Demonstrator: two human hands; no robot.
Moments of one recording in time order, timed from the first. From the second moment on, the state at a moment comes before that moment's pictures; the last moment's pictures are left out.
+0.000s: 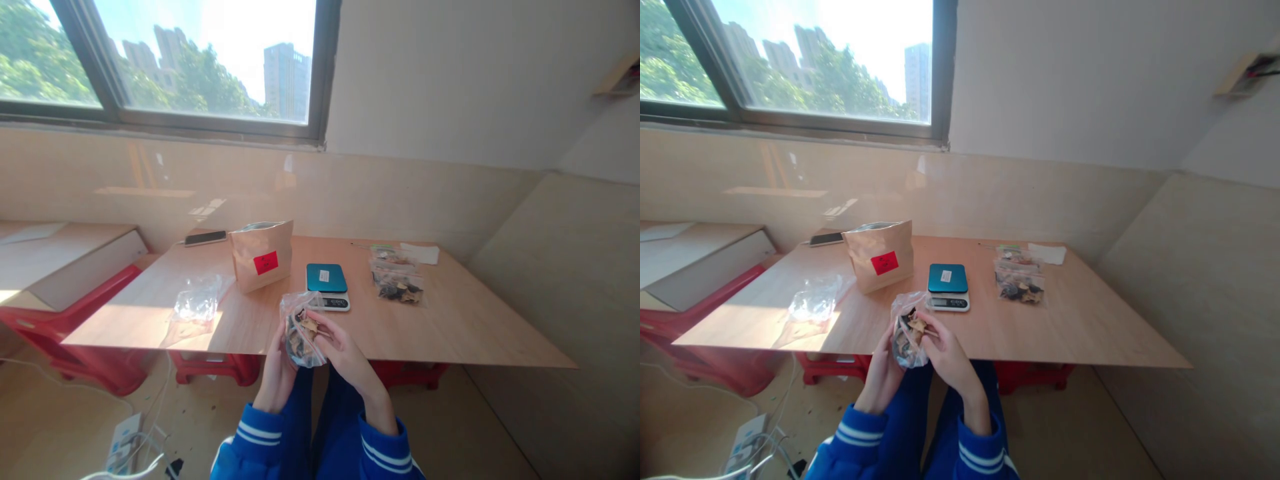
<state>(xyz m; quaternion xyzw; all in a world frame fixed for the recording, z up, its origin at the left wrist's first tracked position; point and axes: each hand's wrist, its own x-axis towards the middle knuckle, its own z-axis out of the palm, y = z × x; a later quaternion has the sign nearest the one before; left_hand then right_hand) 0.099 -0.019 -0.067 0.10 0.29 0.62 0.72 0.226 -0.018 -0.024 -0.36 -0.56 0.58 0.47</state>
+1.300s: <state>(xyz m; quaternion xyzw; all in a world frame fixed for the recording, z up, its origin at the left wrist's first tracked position) 0.092 -0.025 -0.072 0.23 0.29 0.56 0.74 0.217 -0.009 -0.038 -0.49 -0.65 0.30 0.49</state>
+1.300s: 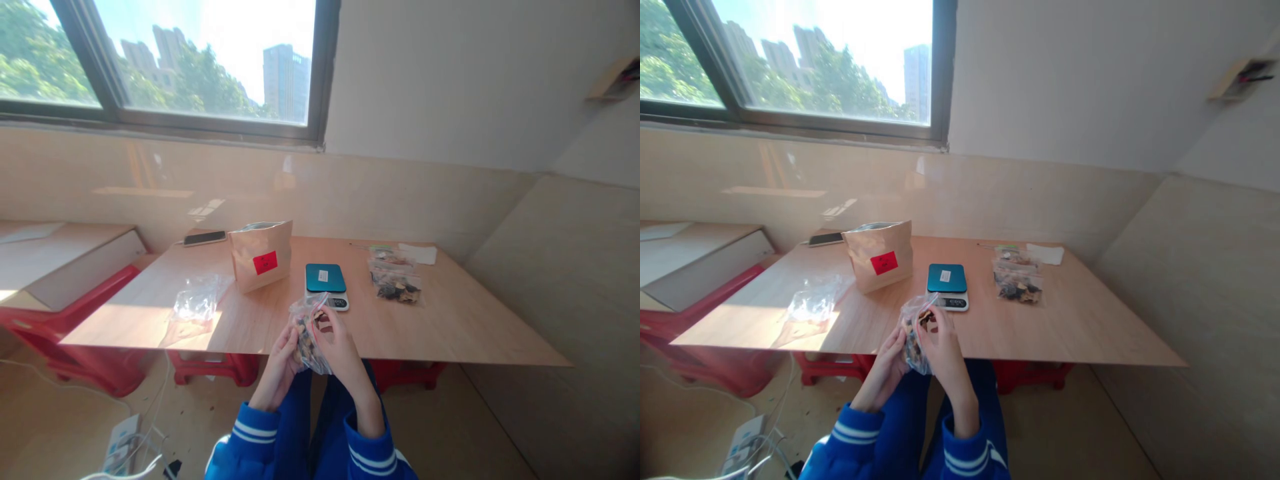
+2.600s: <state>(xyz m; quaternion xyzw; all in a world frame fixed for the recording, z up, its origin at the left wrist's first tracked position) 0.087 -0.022 -0.073 0.19 0.33 0.62 0.69 0.225 -0.014 -0.032 -0.45 -0.68 0.36 0.45</state>
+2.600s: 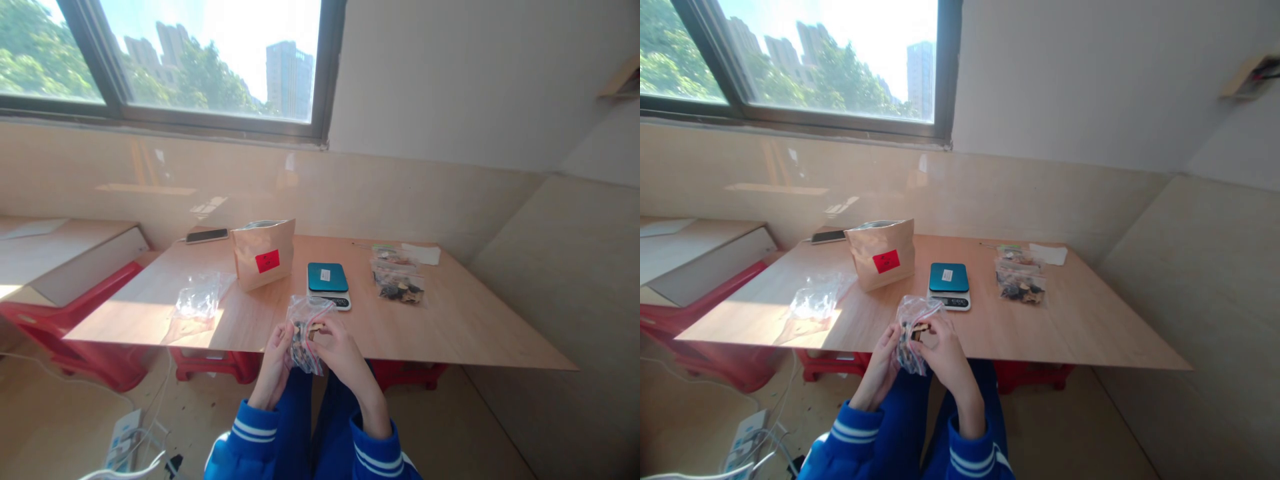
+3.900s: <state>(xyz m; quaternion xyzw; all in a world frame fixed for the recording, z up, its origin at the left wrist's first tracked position) 0.090 -0.020 -0.063 0.10 0.23 0.61 0.75 0.210 -0.014 -0.023 -0.45 -0.53 0.40 0.60</state>
